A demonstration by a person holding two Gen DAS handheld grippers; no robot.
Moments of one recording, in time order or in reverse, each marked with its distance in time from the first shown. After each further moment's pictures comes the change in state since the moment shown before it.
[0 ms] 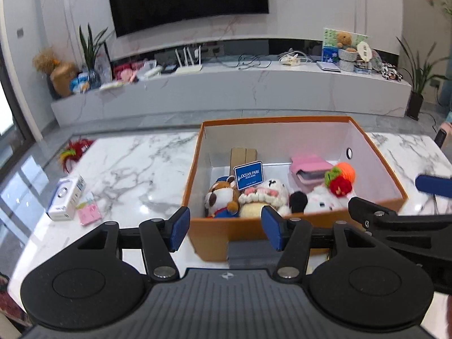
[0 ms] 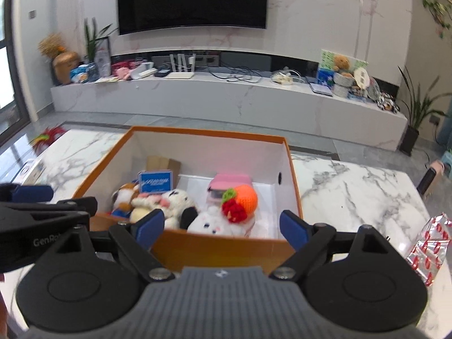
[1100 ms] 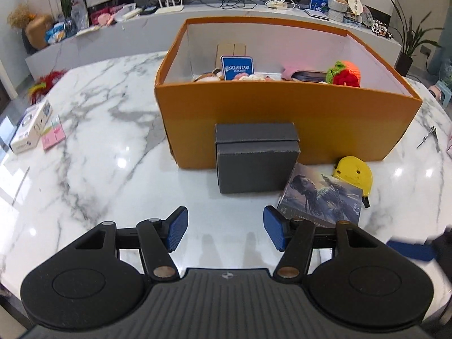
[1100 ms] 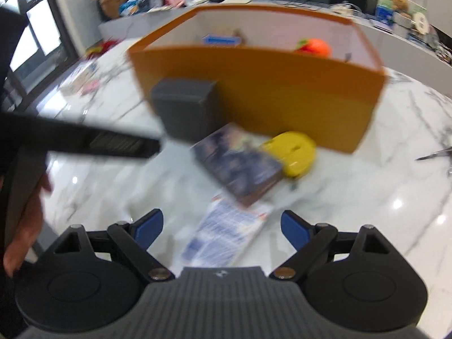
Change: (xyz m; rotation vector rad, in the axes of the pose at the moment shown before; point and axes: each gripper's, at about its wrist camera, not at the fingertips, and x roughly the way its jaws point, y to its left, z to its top) left arm 0.060 0.009 -0.085 -0.009 0.225 -0.108; right arm 0.020 0.043 -0.132 -0.077 0.318 0.236
